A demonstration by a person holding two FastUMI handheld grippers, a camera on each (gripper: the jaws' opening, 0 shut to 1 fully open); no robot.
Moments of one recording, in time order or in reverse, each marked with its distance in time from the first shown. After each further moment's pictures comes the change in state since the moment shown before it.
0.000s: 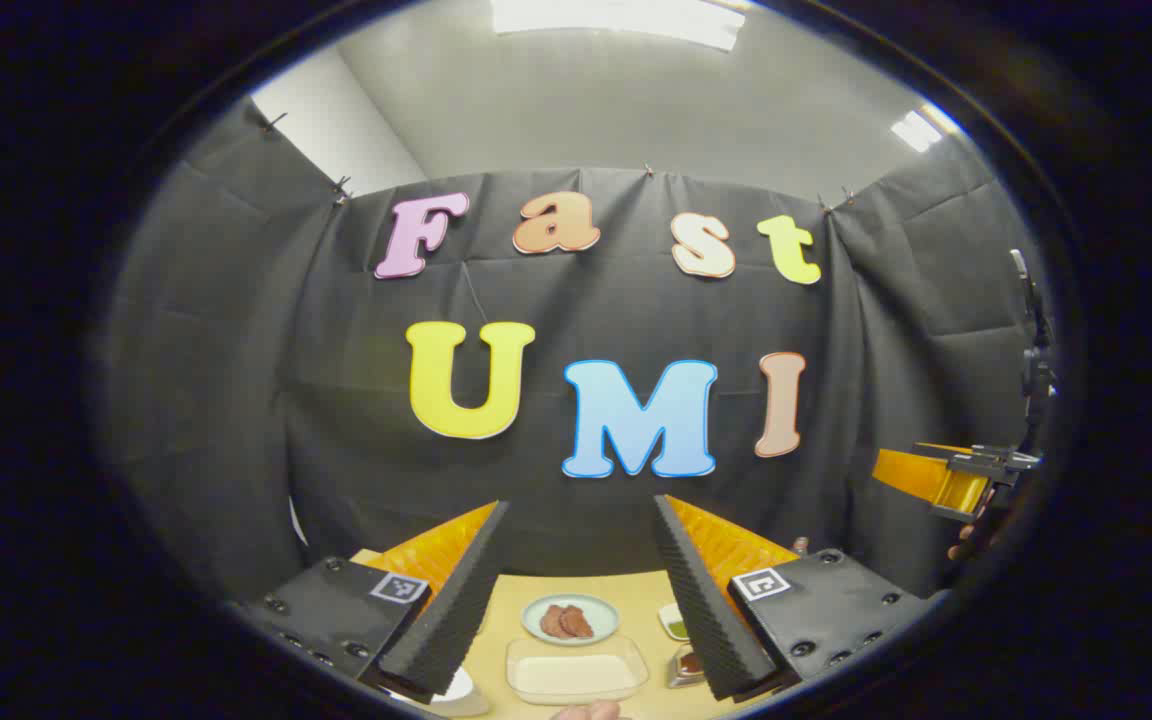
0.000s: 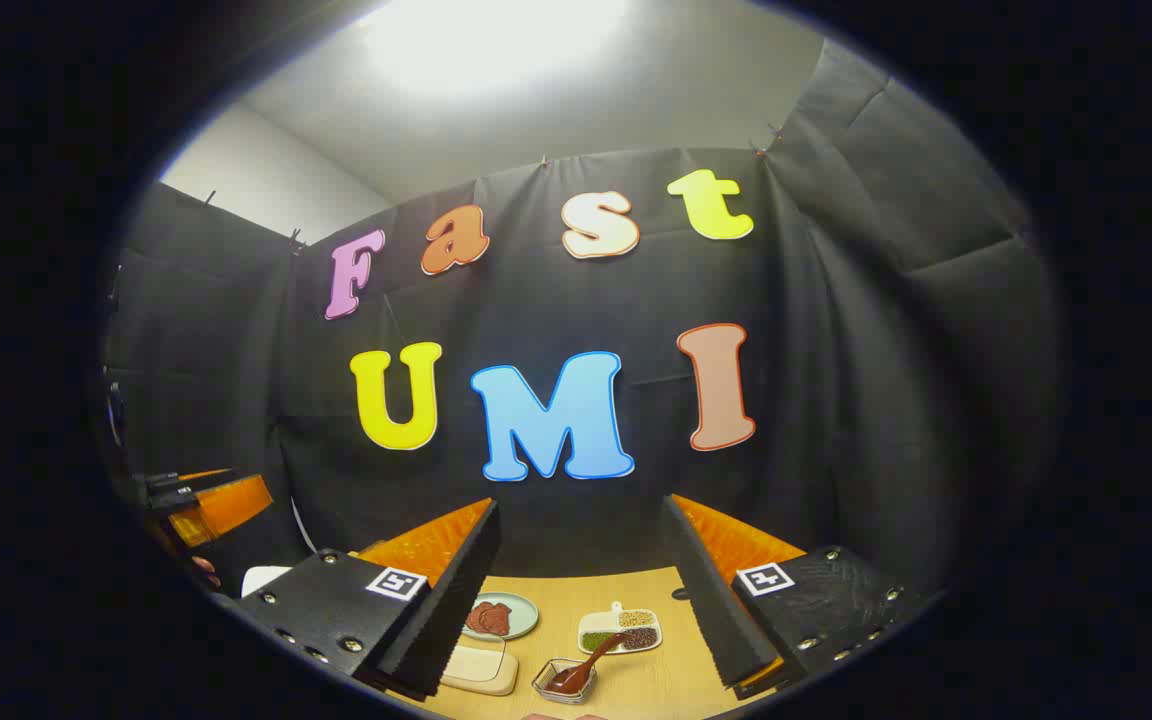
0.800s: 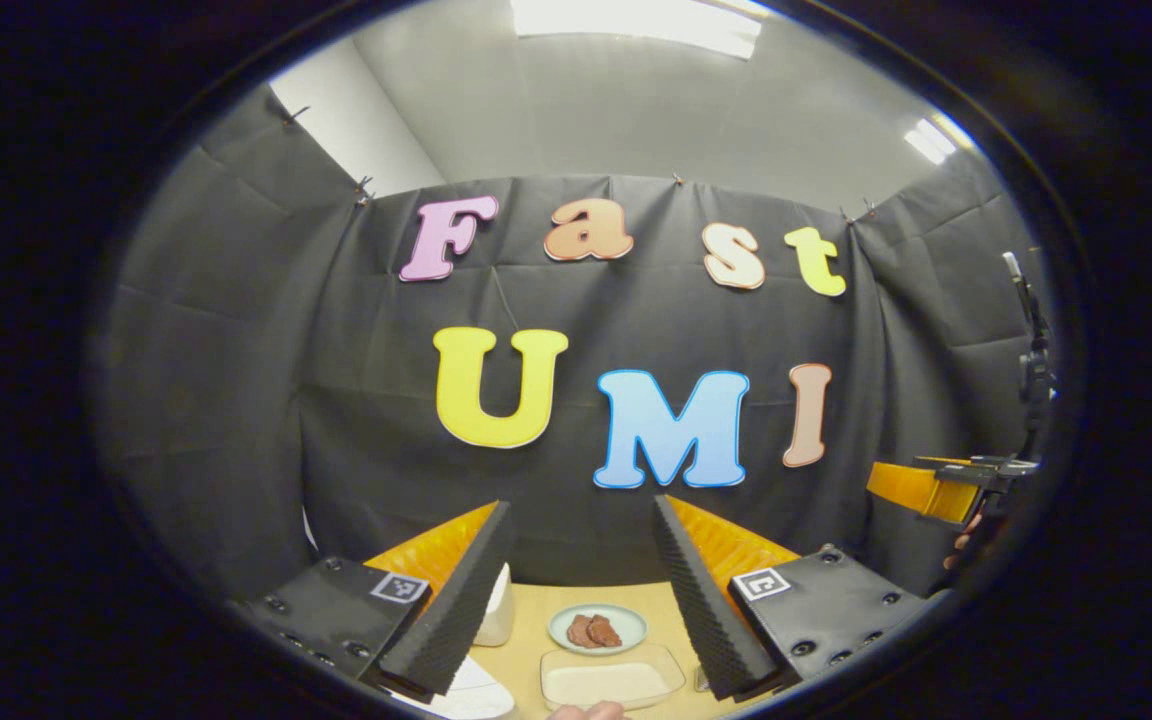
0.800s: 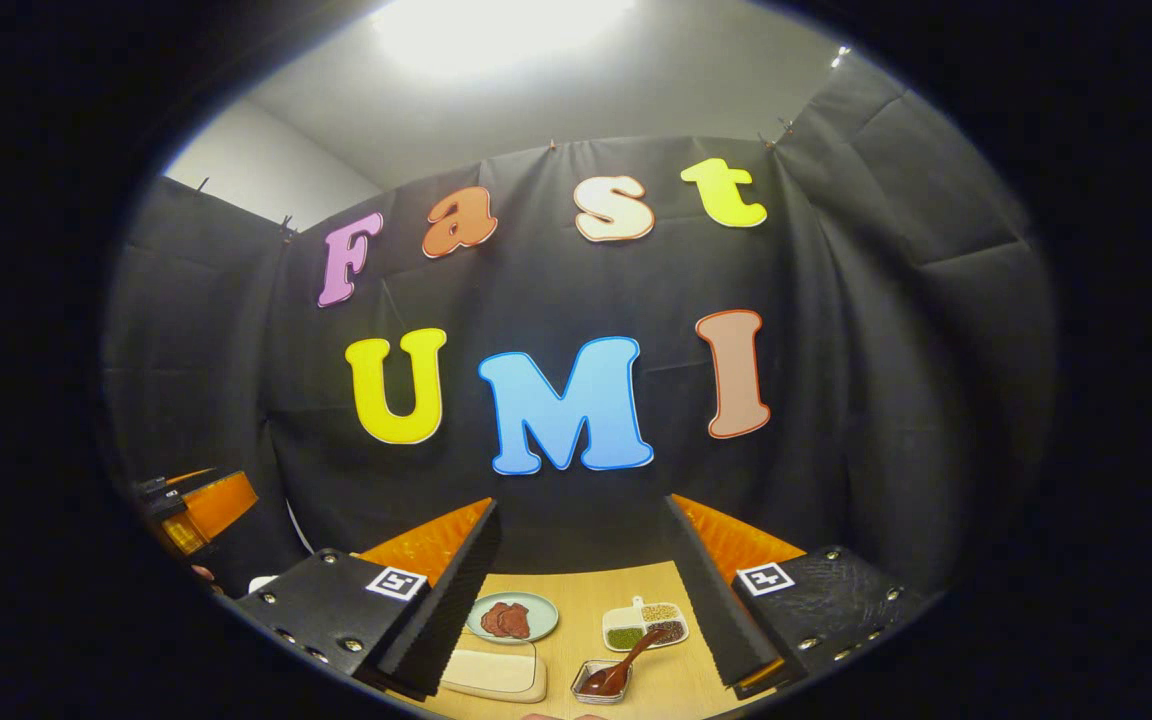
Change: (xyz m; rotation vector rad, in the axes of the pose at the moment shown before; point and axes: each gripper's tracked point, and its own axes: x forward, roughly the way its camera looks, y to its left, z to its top) left arm 0.003 0.053 -0.002 -0.034 -0.045 0.024; right arm 0.016 0.058 -0.007 -0.009 0.032 -0.048
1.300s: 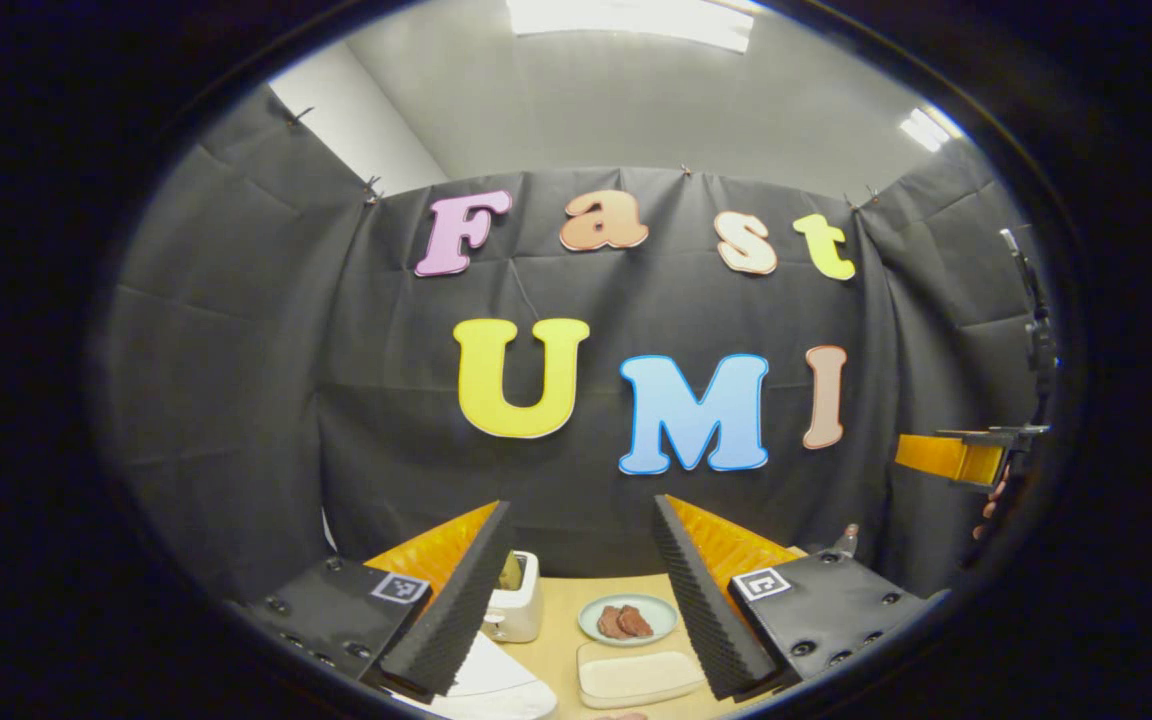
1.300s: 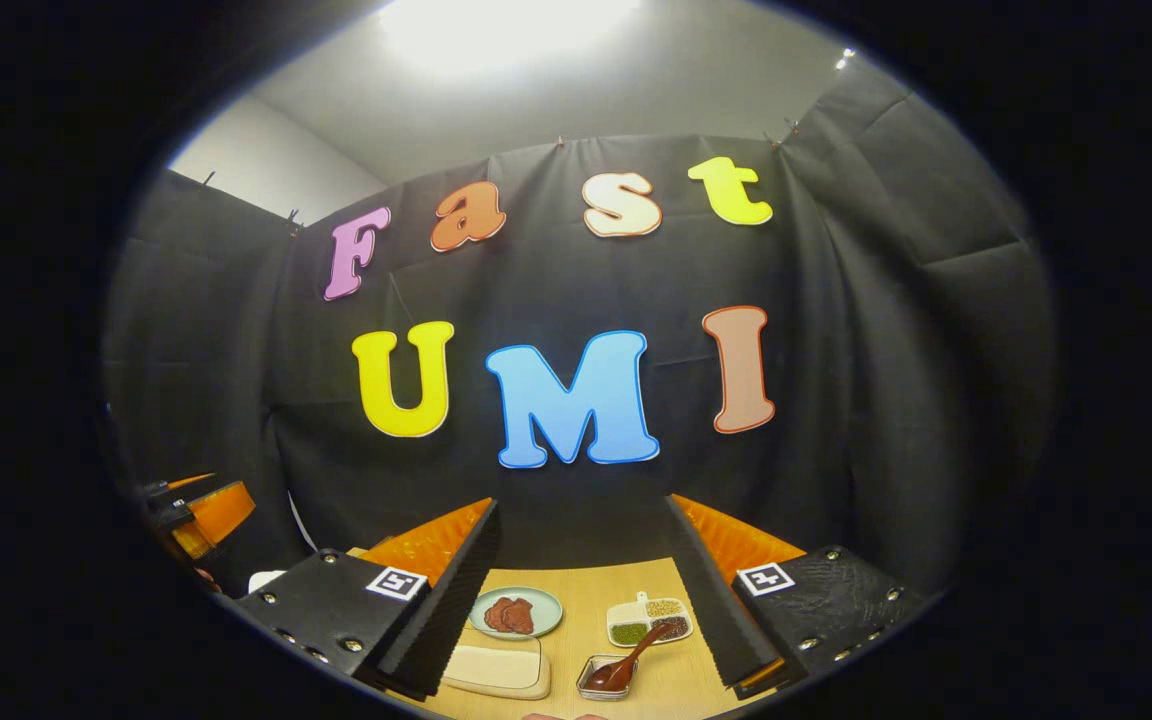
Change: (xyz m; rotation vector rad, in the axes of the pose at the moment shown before) left arm -0.009 0.044 -0.027 0.033 0.030 0.036; right arm -0.005 0.006 -0.010 0.007 0.015 -0.002
